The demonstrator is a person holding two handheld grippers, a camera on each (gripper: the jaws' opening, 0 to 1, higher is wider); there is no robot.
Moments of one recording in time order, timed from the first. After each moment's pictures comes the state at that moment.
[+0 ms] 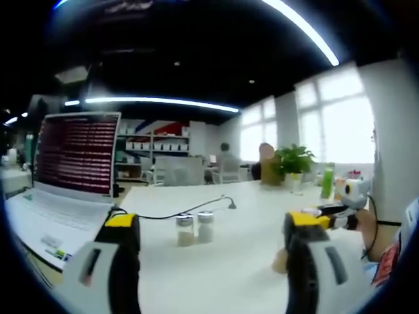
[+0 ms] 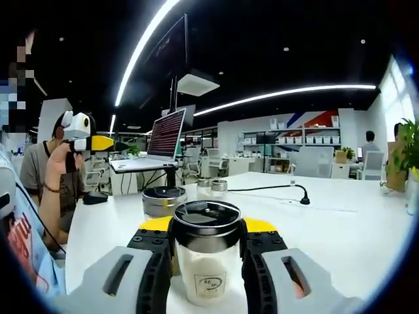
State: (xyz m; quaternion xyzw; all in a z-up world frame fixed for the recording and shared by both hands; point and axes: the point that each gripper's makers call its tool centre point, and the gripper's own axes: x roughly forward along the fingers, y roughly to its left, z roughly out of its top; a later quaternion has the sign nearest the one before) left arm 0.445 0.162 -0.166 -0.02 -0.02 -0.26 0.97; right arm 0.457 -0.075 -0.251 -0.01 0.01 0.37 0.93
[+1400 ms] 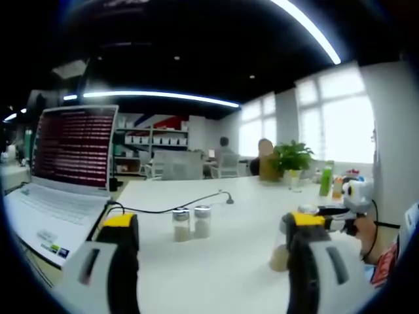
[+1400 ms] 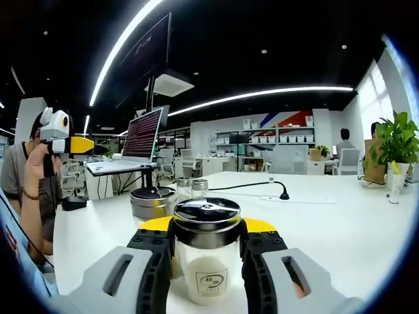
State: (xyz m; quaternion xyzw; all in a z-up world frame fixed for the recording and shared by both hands) left arm 0.448 0.157 -0.173 -0.02 0.00 -0.26 0.97; right arm 0.462 -0.079 -0.253 -0.01 0.02 0.28 0.96
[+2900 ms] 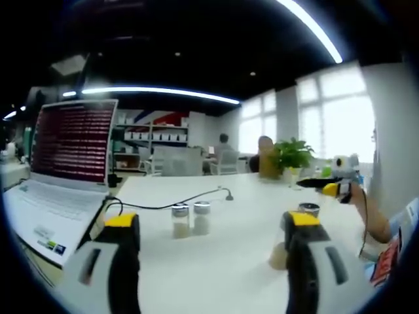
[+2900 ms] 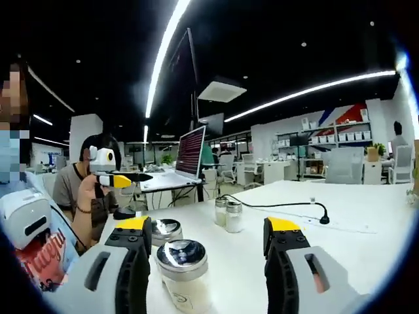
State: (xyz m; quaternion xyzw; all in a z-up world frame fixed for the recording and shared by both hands) left arm 0.452 0.154 -0.180 -0.03 0.01 -0.26 0.96; right arm 0.476 -0.104 -0.191 0.04 0.01 0.53 0.85
